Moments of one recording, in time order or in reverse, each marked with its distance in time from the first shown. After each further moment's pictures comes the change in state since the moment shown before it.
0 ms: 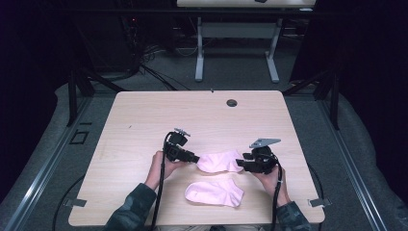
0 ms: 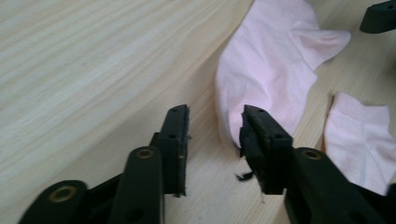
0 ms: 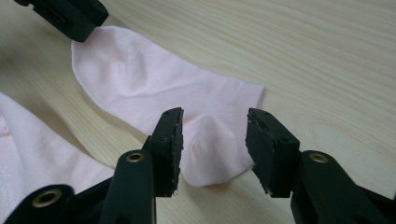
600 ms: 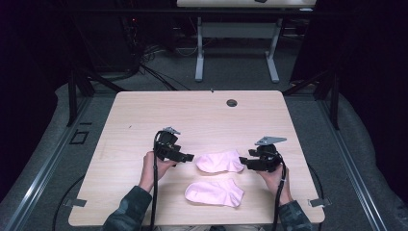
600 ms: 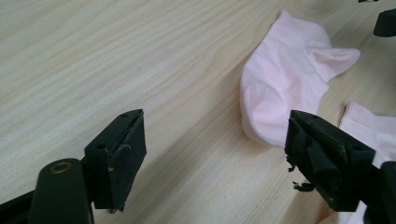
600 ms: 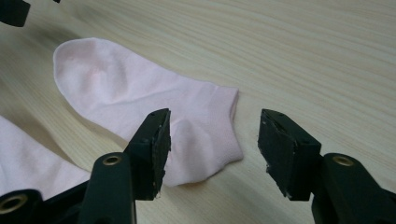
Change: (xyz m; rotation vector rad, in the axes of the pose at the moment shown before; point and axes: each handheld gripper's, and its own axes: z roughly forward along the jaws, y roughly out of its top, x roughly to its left) left arm 0.003 -0.011 -0.027 -0.097 0.081 -0.017; right arm -0.012 -0.001 -0.007 -0.032 -0.031 0.032
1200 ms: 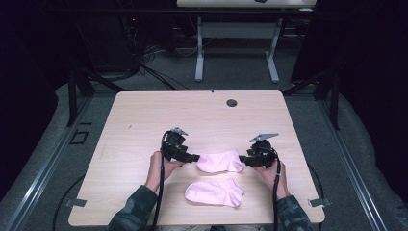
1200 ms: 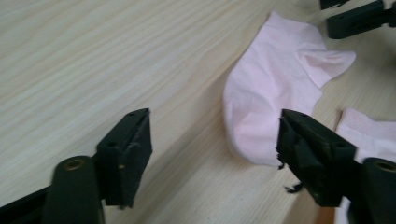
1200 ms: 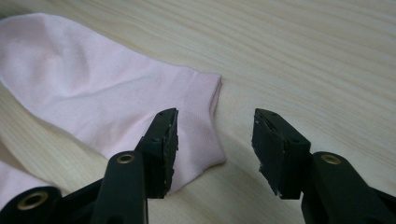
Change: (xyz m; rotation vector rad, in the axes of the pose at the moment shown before) left arm -0.015 0.010 0.019 0.023 -0.016 0.041; right arm -0.011 0.006 0.027 0.118 -0.032 0.015
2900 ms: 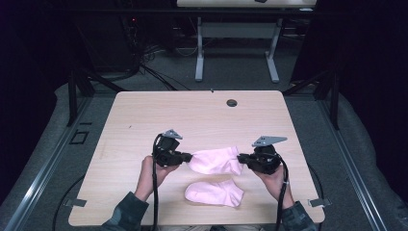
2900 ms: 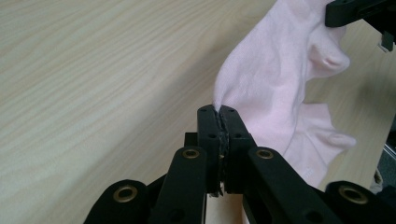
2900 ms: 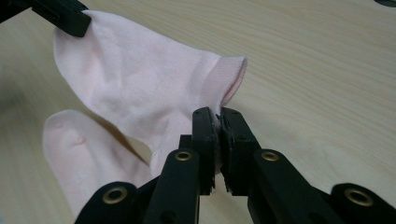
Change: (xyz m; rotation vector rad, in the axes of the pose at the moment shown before) left arm -0.036 -0.013 -0.058 -0.058 -0.013 0.048; right arm 0.044 0.007 -0.061 -0.137 0.116 -0.070
